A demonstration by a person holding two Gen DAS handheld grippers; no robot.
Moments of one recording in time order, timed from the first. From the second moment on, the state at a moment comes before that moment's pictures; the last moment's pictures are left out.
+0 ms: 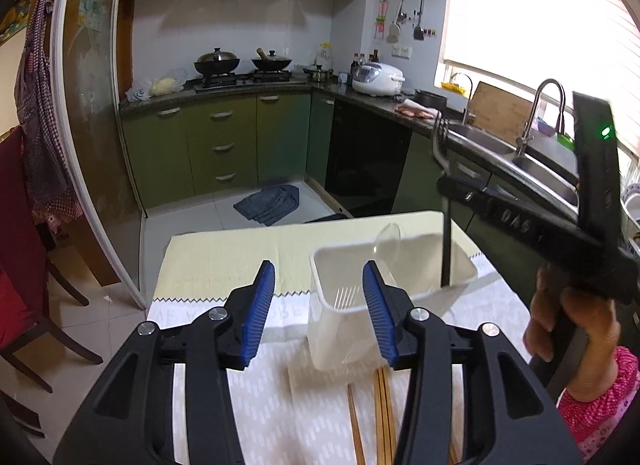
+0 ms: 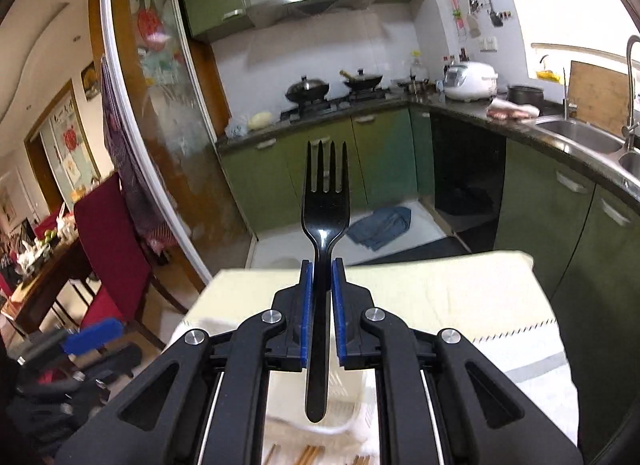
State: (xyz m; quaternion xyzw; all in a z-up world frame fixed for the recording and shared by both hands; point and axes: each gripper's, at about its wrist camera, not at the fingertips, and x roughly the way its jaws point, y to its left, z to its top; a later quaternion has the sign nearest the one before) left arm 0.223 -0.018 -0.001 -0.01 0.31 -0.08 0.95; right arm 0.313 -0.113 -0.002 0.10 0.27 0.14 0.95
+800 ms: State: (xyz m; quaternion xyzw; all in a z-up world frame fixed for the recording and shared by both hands) left arm 0.202 -0.047 -0.103 0.03 0.54 -0.10 0.84; right arm 0.183 -0.192 -0.044 0.07 0.39 0.12 0.91
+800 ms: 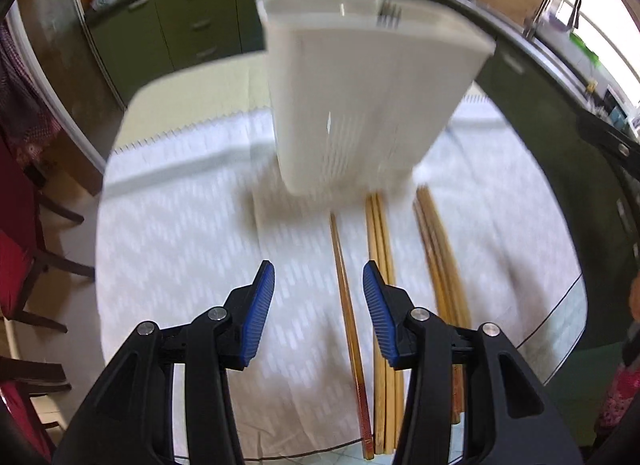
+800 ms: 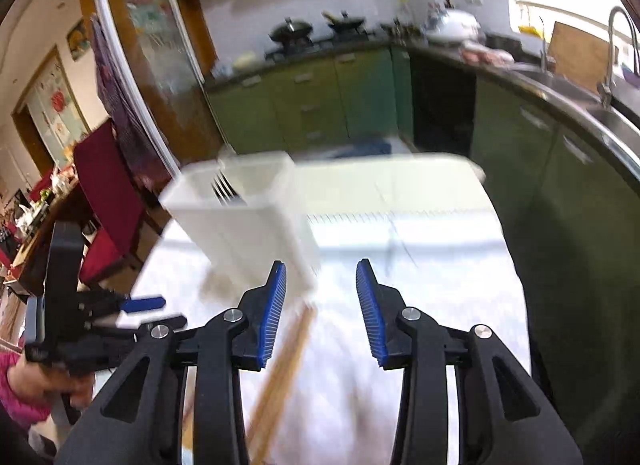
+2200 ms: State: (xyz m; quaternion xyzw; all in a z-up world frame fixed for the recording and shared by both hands) left arm 0.218 -0.048 -0.164 0.04 0.61 -0.09 0.79; right arm 0.228 -0.119 -0.176 0.00 0.61 0.14 0.78
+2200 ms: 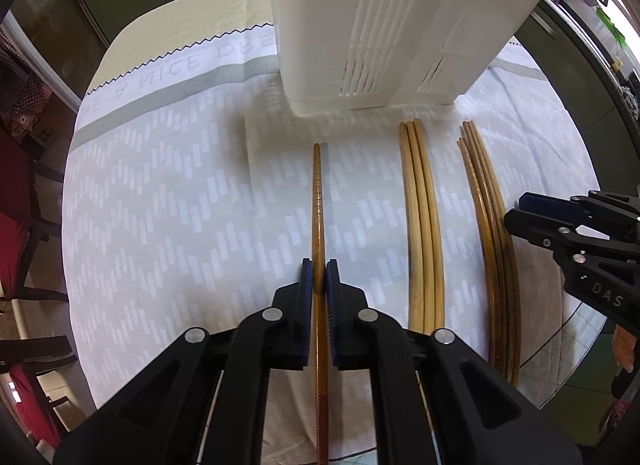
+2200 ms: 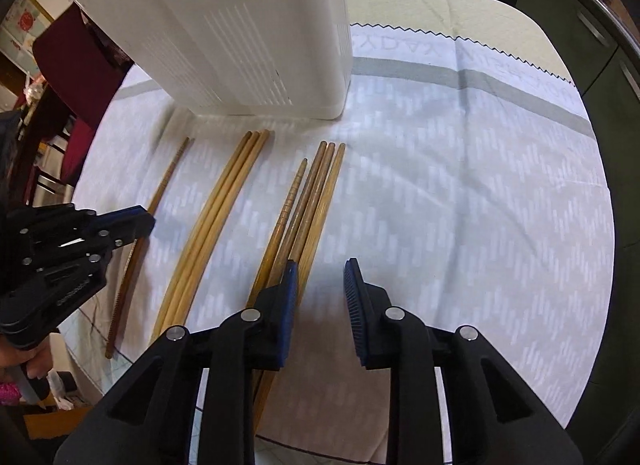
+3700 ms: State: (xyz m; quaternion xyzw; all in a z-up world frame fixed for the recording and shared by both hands) left arm 0.201 -0.021 -0.055 0.02 0.51 -0.11 0.85; right arm 0.187 -0.132 -0.080 0.02 0.49 0.18 0.85
